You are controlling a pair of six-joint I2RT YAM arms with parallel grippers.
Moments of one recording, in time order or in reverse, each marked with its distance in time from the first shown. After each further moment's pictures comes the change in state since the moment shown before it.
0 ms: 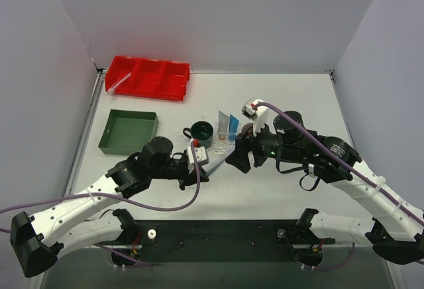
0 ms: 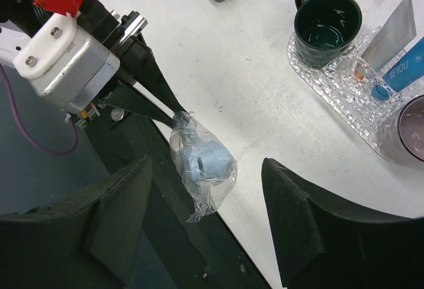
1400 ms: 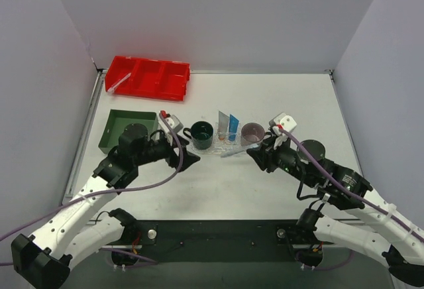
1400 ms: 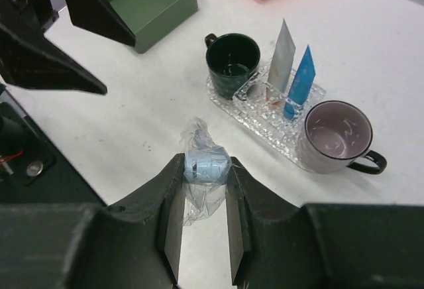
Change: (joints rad) left arm 0.271 -0.062 -0.017 0.092 0.013 -0.156; right arm -0.007 -0.283 -0.334 0.238 0.233 -0.063
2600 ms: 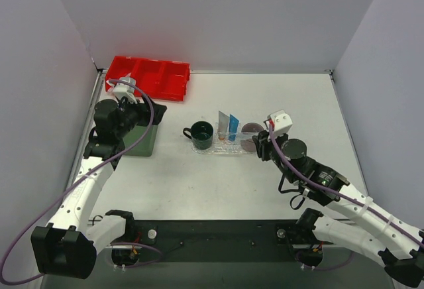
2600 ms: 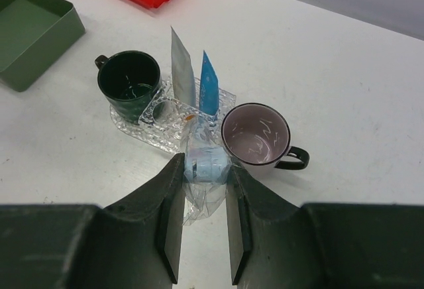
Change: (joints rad) left arm 0.480 0.180 0.117 0.210 -0.173 -0.290; right arm -0.041 0.009 -0.241 0.307 0.343 -0.082
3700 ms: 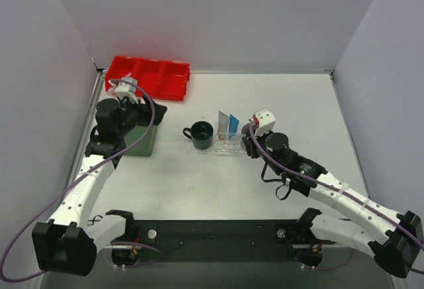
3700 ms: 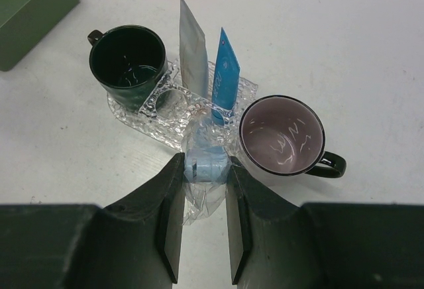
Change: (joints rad) left arm 0.000 0.020 -0.001 0.000 0.000 0.007; right arm -0.077 0.166 -0.075 0.159 -0.123 0.010
